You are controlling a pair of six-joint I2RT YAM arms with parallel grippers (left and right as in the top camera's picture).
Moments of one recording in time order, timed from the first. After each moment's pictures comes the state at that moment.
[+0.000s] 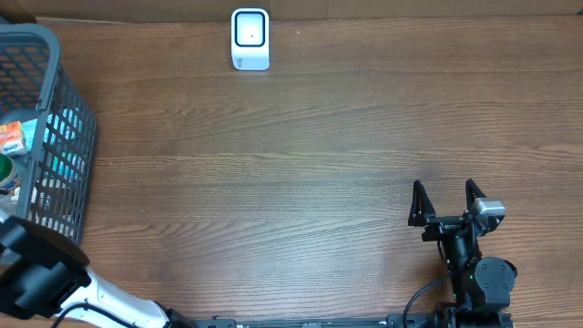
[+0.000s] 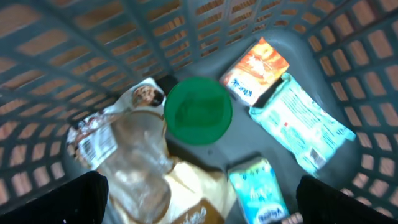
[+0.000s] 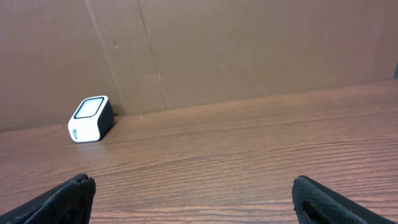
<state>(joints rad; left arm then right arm) 0.79 1.98 2.02 -1.14 -0.14 -0.31 -0.04 0.01 0.02 -0.03 -0.11 0.17</state>
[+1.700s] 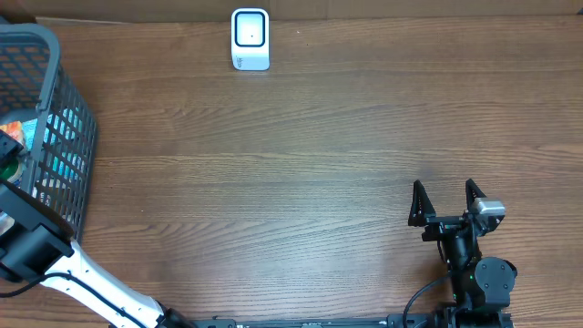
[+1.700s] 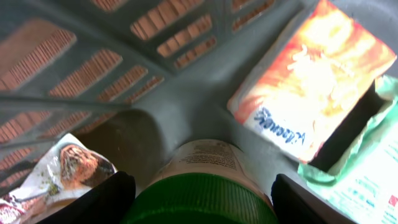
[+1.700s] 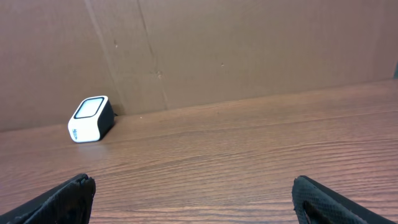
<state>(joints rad) 0.79 2.29 2.03 -0.97 -0.16 -0.18 -0.04 0.01 0.02 -0.03 -0.11 0.17</state>
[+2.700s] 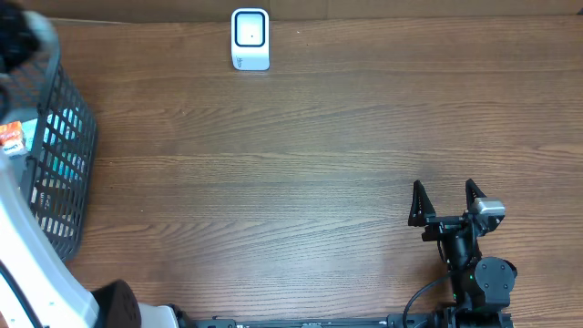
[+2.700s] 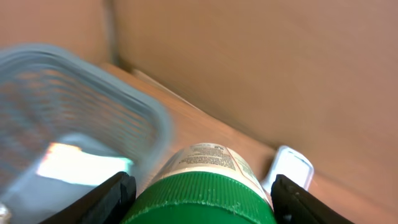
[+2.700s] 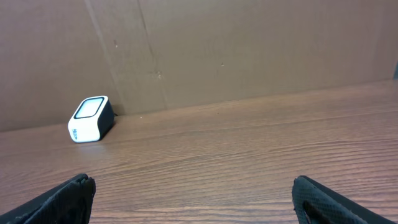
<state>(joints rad) 0.39 1.62 2.28 -1.17 0.11 -0.26 -0.04 0.01 0.02 -0.03 -0.11 0.17</state>
